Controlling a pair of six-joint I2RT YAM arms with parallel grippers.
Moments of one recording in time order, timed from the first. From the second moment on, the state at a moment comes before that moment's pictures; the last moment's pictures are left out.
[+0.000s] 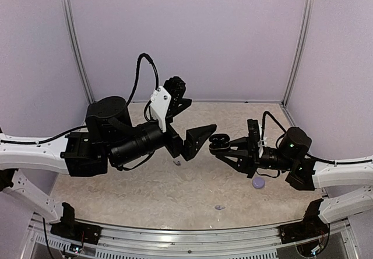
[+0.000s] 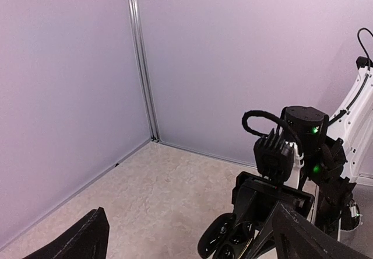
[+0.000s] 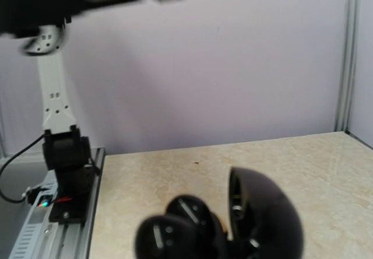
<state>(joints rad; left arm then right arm) -1.35 1.34 1.13 0.27 -0.35 0.14 0.86 1.10 0.44 0.80 -0.55 0.06</state>
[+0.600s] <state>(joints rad) -1.26 1.40 1.09 0.19 -0.04 -0.02 0.86 1.14 0.48 0.76 -0.65 0.05</state>
